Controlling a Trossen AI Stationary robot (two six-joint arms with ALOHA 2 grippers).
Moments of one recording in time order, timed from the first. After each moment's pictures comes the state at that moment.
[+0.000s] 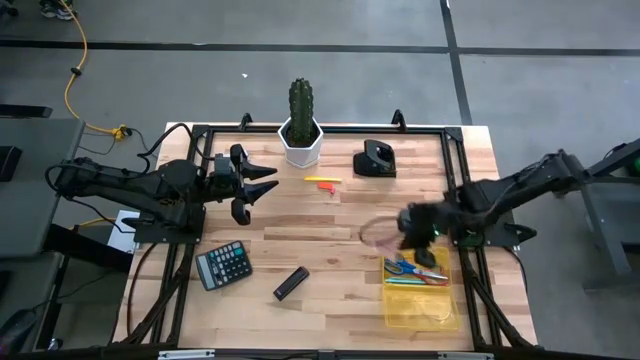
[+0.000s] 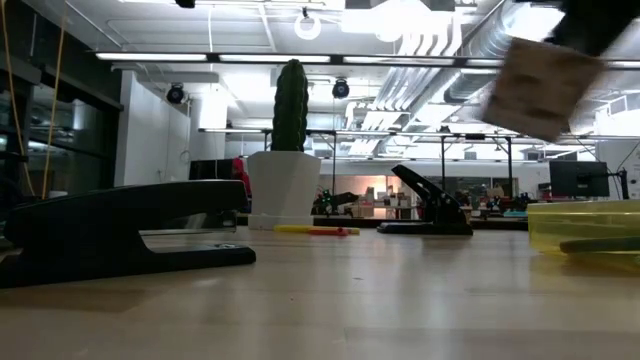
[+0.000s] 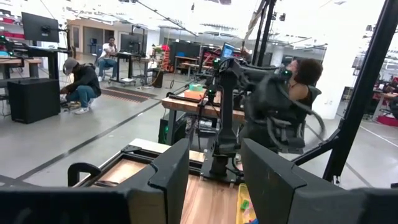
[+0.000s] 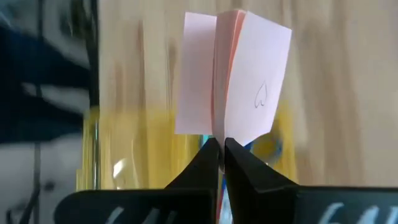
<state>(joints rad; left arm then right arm) -0.02 0.84 0.71 0.23 -0.32 -0.10 0.32 1.05 0.89 -0.80 -0.12 0.50</state>
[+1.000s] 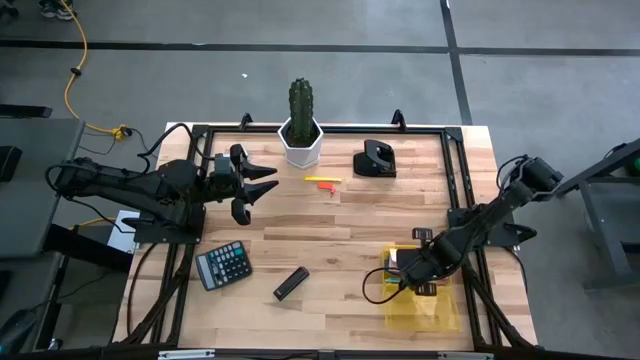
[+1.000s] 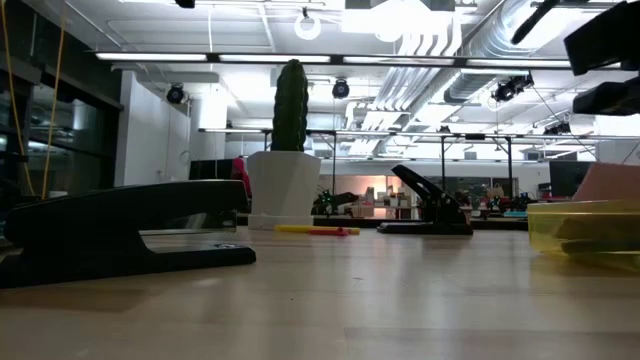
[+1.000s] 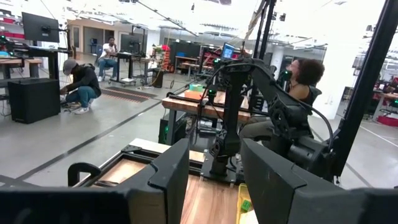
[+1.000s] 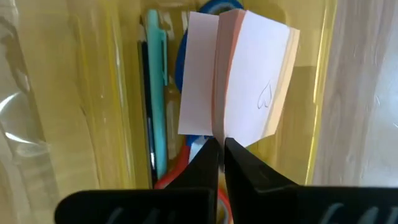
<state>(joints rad) -0.02 0.84 0.71 0.23 -0.32 -0.10 0.64 1.43 0.89 -0.94 0.07 0.67</state>
